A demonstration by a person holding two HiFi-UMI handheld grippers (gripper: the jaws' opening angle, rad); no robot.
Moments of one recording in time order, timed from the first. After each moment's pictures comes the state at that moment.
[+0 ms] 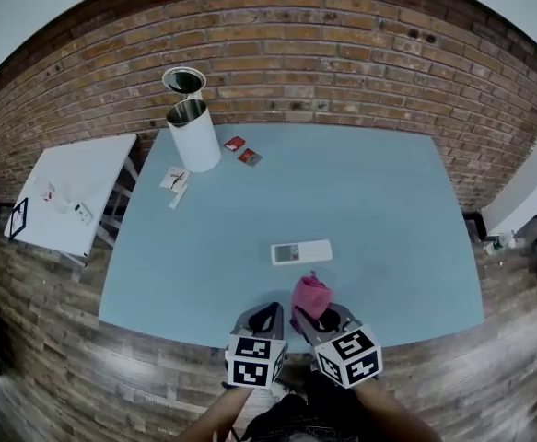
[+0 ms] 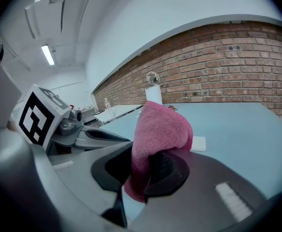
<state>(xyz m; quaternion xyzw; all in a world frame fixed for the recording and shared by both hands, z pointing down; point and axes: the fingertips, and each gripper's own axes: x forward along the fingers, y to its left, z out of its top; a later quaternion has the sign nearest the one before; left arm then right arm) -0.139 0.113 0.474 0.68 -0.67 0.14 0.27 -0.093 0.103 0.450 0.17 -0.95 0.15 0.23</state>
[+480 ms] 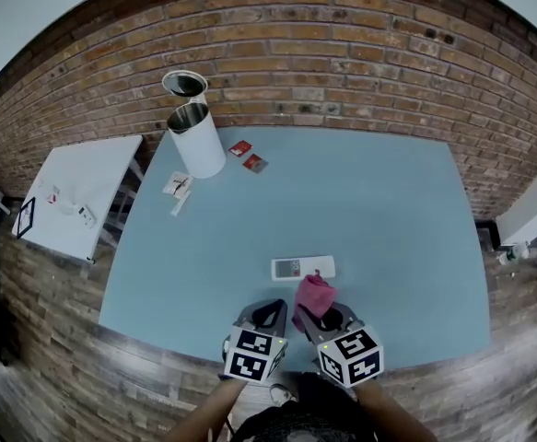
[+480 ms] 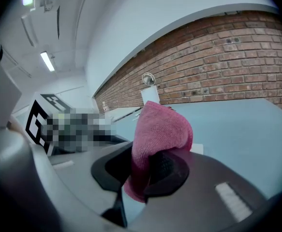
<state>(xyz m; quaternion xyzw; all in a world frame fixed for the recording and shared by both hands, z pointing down) -0.147 0.059 0.488 0.70 -0.64 0.19 0.24 -0.103 0.051 0.458 0.15 -0.95 0.17 0.21</state>
